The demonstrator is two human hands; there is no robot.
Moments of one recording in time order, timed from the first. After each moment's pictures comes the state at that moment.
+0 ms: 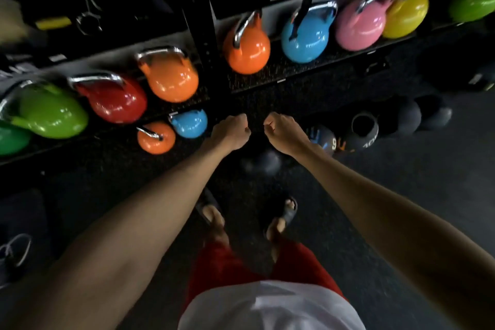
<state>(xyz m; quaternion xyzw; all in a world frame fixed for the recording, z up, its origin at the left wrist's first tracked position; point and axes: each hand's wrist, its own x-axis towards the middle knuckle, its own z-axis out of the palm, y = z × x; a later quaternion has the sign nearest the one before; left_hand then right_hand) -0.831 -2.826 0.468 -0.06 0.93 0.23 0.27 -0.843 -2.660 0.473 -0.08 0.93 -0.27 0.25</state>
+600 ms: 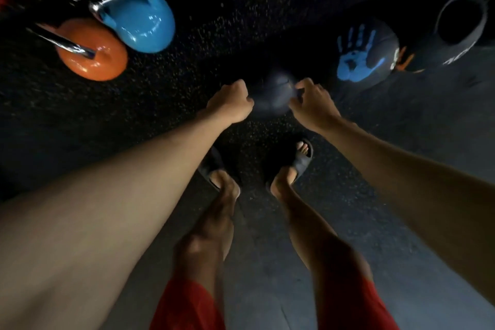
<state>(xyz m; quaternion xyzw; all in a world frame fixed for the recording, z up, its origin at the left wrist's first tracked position) -0.811 -2.776 0.107 -0.15 0.87 0.24 0.40 -0.818 -2.576 0.100 0.06 0.89 -0.25 0.37</state>
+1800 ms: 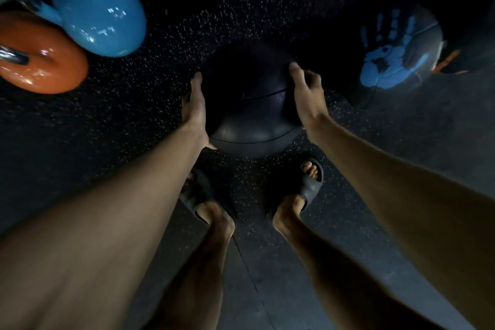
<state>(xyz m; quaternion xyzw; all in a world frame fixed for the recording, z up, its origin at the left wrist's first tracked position) -0.815 -2.818 -0.086 -0.60 0.45 0.59 0.29 -0.851 -2.598 -0.060 0.32 0.73 -0.54 0.28</state>
